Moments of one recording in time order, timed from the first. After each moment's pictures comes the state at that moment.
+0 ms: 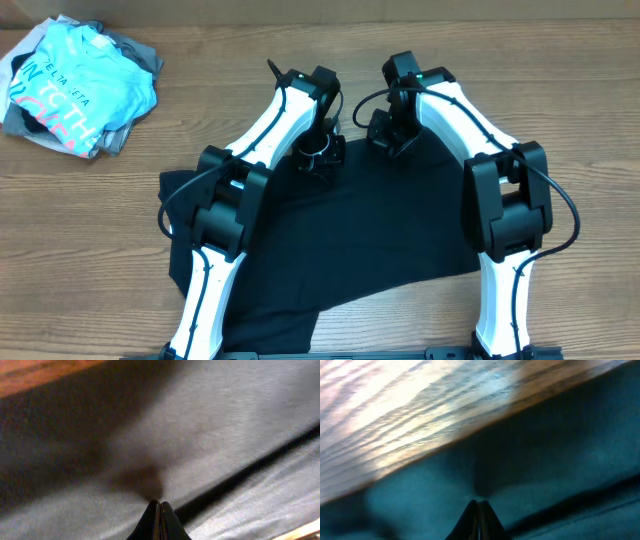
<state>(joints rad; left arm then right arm) -0.44 2.41 1.98 -1.26 0.36 -0.35 0.28 2.26 1.76 -0.99 -0.23 0.58</state>
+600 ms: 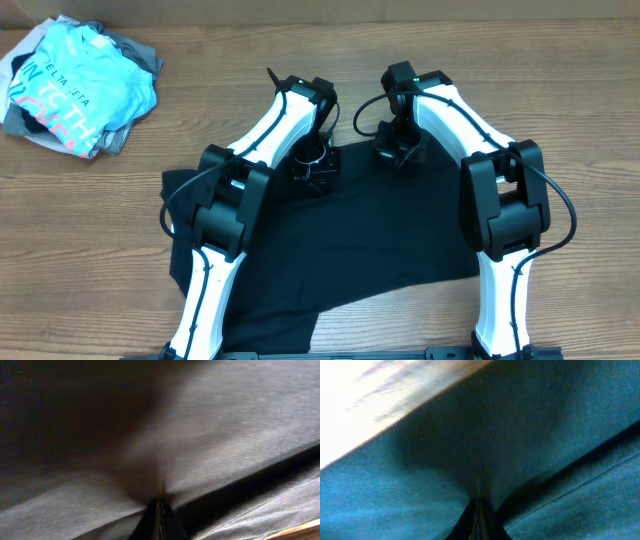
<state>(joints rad) -0.44 2.41 1.94 -1.34 0.35 -0.36 0.28 2.27 1.75 -1.12 -0.10 0.59</state>
